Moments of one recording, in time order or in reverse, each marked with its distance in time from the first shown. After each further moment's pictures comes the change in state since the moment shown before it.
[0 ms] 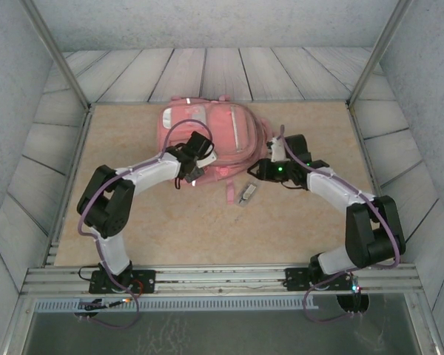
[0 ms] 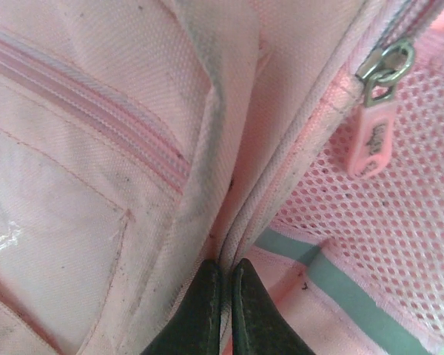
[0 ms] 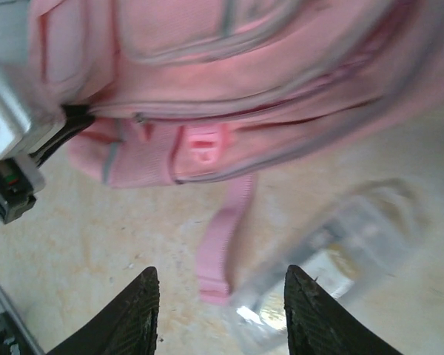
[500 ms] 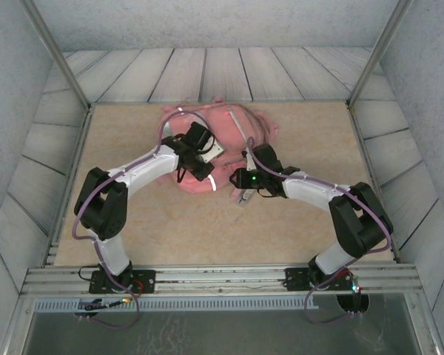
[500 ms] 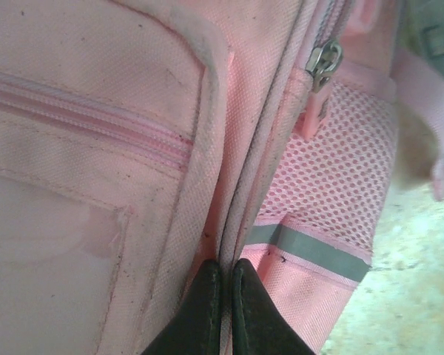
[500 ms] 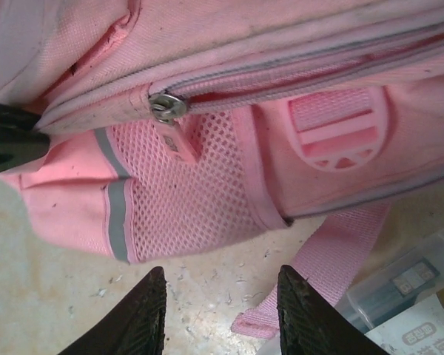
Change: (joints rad) left arm 0.000 -0.021 0.125 -0.163 0.386 -0.237; right arm 0.258 0.115 0.002 0.130 0.319 0.098
